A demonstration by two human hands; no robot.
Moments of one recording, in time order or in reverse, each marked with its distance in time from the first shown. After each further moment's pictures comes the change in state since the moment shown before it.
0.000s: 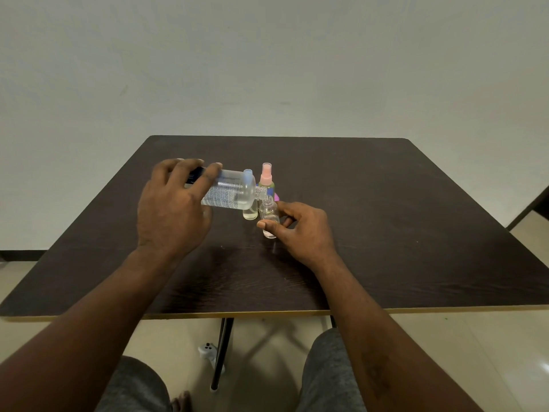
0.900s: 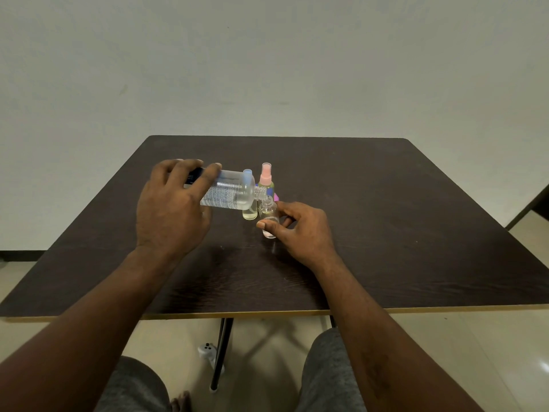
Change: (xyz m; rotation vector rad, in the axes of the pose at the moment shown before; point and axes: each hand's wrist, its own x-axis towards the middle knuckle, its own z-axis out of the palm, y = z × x) left_hand 0.000 -0.001 0.000 0.006 0.007 0.011; right_hand 0.001 0.002 0.001 -0.017 0.003 -0.016
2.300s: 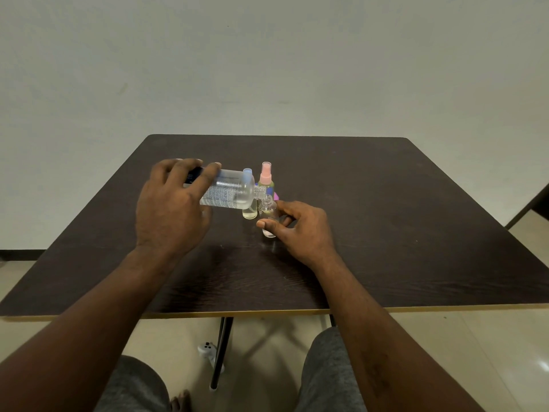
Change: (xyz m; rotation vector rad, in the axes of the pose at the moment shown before) left_hand -0.001 0.001 0.000 -0.010 -0.003 -0.011; right_hand -0.002 -0.004 -0.002 -0.004 0.000 0.000
